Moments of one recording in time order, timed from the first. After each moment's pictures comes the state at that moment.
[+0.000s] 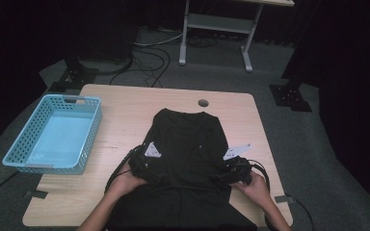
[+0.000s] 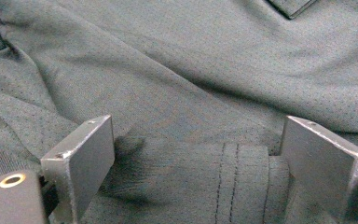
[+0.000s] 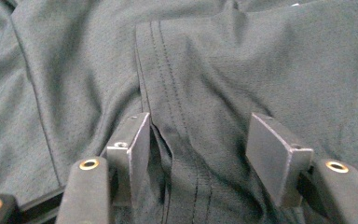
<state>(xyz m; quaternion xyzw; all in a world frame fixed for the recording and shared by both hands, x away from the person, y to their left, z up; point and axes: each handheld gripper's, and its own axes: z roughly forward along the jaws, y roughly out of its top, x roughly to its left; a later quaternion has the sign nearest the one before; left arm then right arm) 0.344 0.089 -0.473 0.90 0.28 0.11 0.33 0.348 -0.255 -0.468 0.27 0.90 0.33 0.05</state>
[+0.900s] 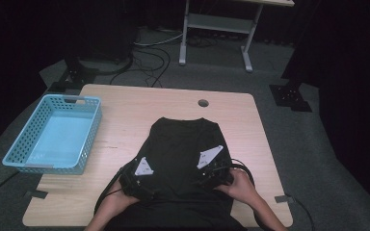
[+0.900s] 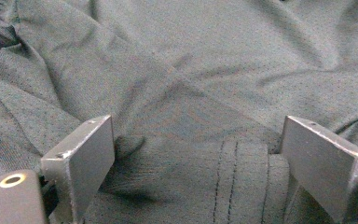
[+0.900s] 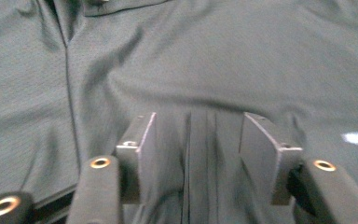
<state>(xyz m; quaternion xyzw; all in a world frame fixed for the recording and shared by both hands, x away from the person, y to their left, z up) 0.293 0.106 -0.475 0.89 0.28 0.11 0.34 0.332 -0.176 -0.439 0.12 0.95 0.29 0.05</state>
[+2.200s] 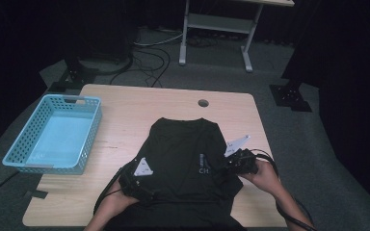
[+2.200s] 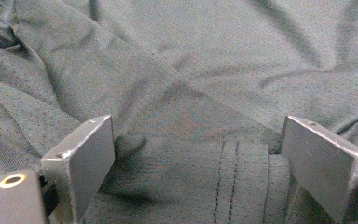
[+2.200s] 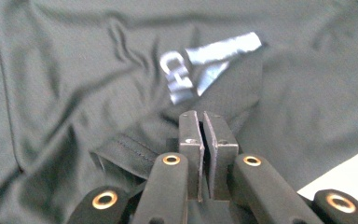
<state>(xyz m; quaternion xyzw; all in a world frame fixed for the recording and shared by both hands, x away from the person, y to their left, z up) 0.293 0.107 -0.476 0.89 0.28 0.11 0.34 0.361 -0.261 -0.430 0.18 0.95 0.26 0.06</state>
